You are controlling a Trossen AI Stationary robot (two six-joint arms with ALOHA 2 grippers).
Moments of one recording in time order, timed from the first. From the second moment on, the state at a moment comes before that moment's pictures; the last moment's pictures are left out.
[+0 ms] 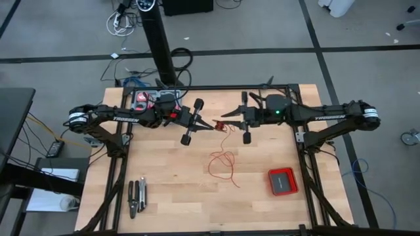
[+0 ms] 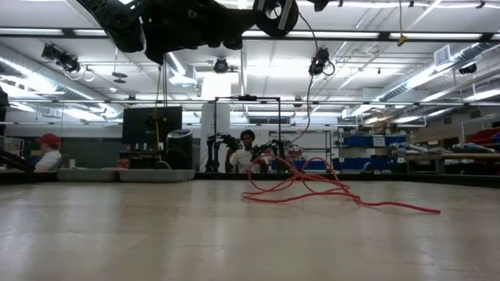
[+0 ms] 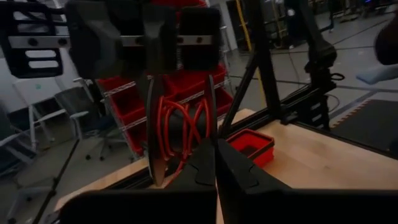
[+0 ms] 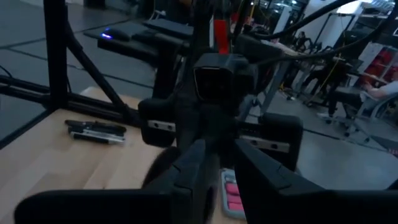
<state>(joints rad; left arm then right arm) 0.27 1.47 0.80 0.73 0.63 0.32 -0.05 1.18 0.97 0.13 -0.03 -0.30</state>
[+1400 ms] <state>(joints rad) 0.26 1.47 0.80 0.70 0.55 0.37 -0.07 1.25 0.97 0.15 -0.03 -0.23</state>
